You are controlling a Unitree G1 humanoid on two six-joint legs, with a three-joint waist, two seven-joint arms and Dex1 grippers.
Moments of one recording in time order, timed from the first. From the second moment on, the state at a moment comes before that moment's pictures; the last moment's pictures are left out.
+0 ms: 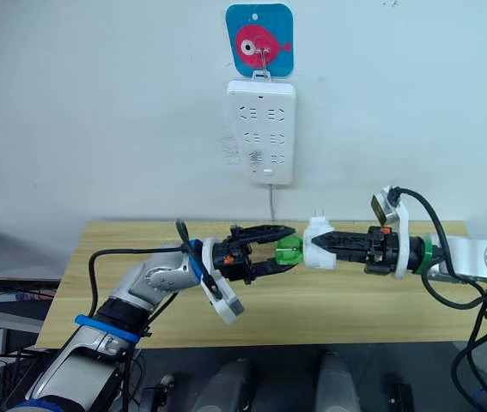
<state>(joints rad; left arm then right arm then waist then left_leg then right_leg) -0.56 0.44 -0.31 0.31 0.46 -1.15 -0.40 -0.48 -0.89 -0.03 0.07 1.95 1.34 0.26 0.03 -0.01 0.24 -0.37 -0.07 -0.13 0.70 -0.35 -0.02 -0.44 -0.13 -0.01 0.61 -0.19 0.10</state>
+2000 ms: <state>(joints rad) -0.49 0.46 -0.25 0.23 0.18 -0.99 -0.72 -0.49 -0.95 -0.03 0.12 1.94 1.33 0.30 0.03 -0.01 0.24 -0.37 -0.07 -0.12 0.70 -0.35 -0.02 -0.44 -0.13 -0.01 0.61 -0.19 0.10</state>
